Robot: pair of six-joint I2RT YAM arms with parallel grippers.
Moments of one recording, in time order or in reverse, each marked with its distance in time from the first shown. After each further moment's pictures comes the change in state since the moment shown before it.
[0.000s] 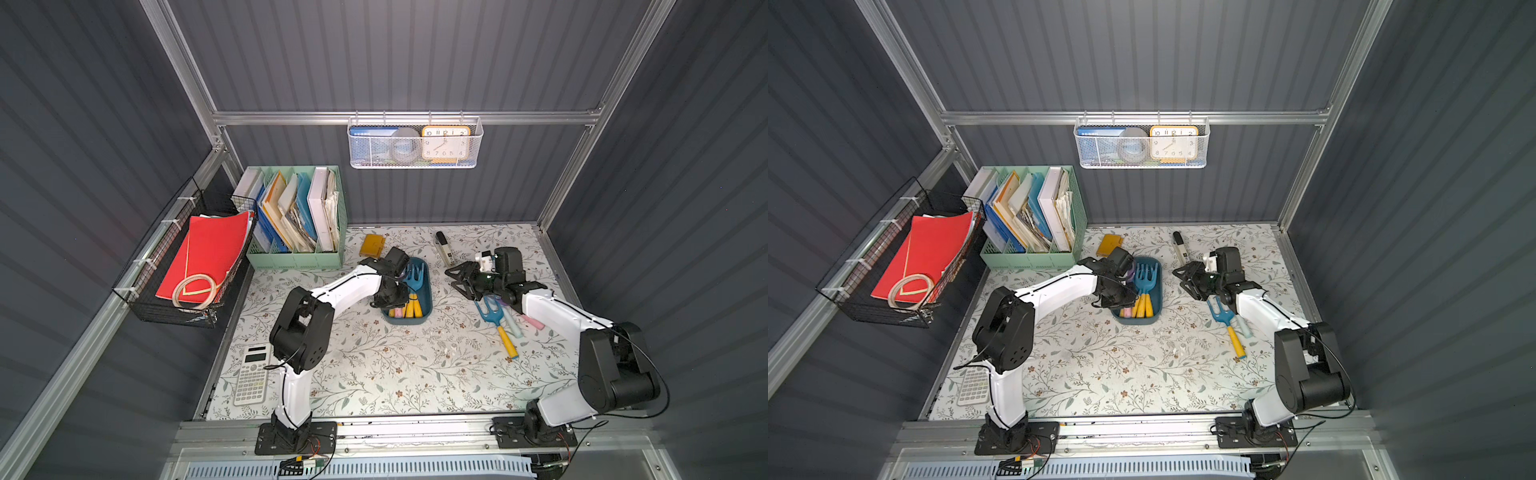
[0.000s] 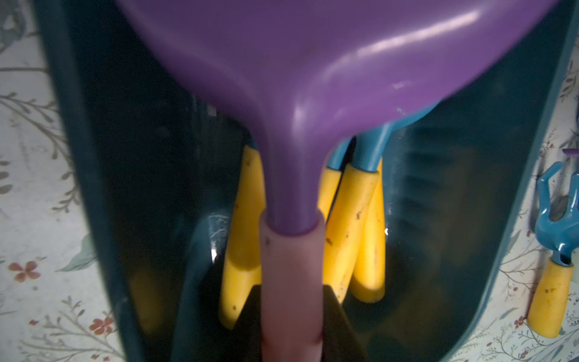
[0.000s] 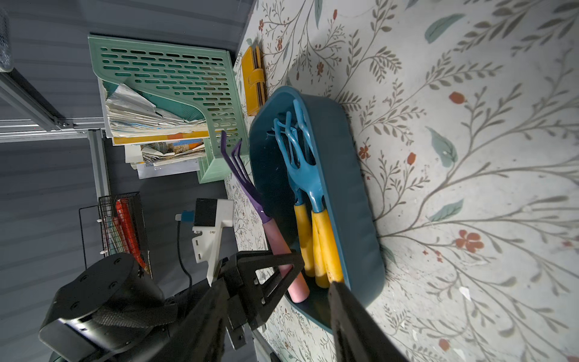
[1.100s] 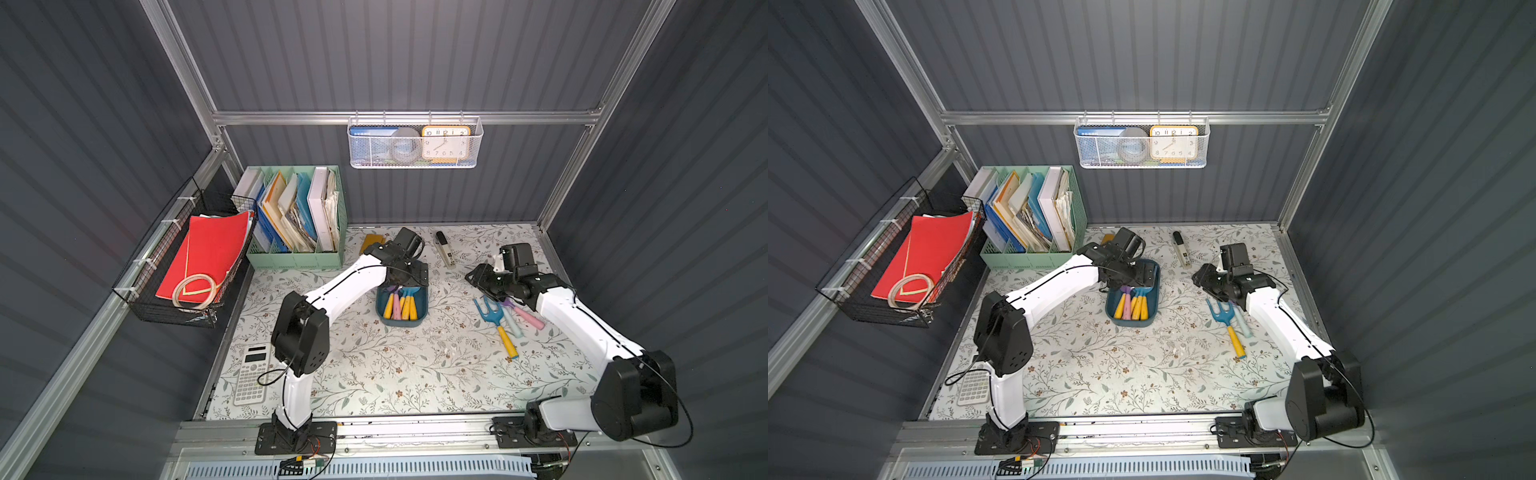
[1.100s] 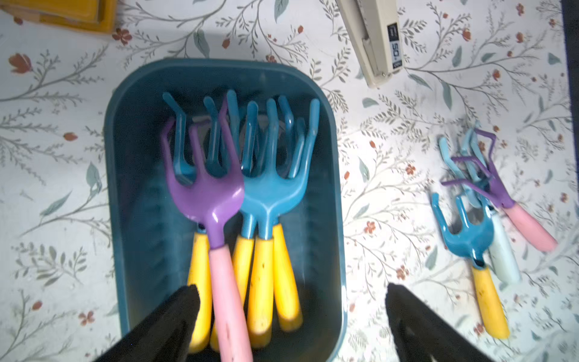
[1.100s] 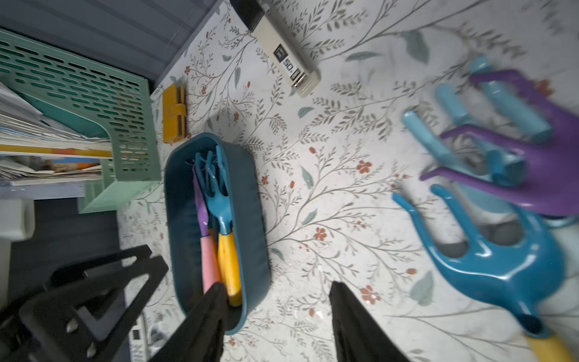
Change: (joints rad) left arm -0.045 0.002 0.220 -0.008 -0.164 0.093; right arm 0.000 -0.166 0.122 -0.505 0.422 -0.365
